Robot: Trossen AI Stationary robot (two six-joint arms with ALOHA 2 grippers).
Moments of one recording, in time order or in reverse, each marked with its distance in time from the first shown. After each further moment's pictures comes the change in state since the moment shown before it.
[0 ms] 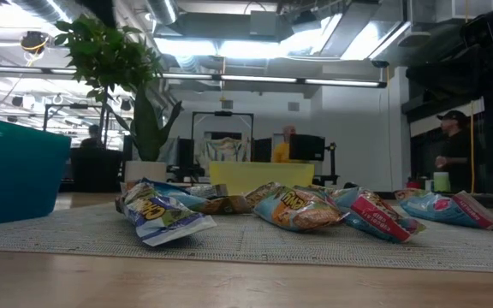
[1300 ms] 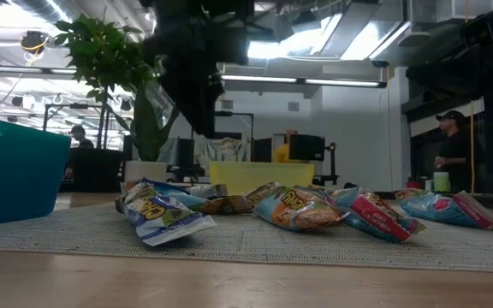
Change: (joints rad) left arm 0.382 0.447 0.000 0.369 0.343 0.758; right arm 0.000 0.000 0.000 0.000 0.000 0.000
